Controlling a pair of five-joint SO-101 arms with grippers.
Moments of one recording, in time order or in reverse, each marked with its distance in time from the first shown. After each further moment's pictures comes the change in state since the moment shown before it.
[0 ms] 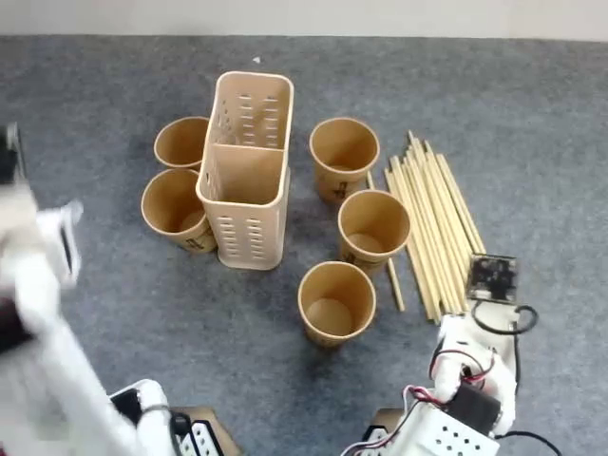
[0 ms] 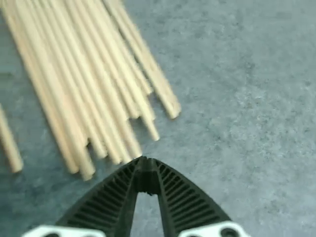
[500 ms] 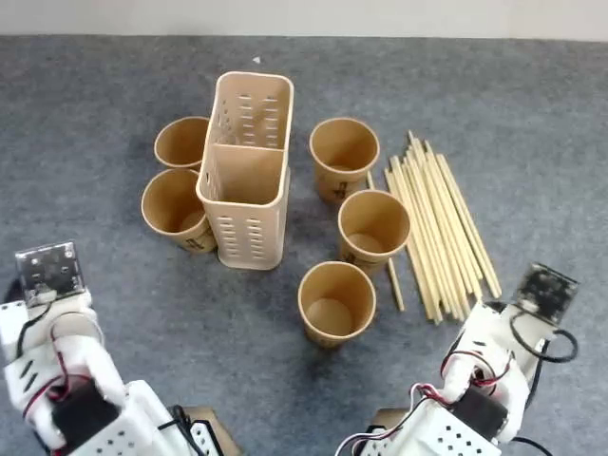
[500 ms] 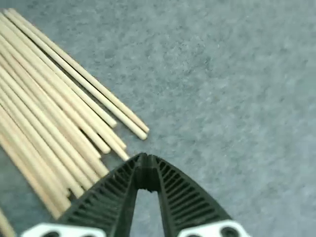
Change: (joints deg) left arm -13.5 -60.6 62.5 -26.2 -9.3; right arm 8.9 0.0 1.7 -9.4 -11.6
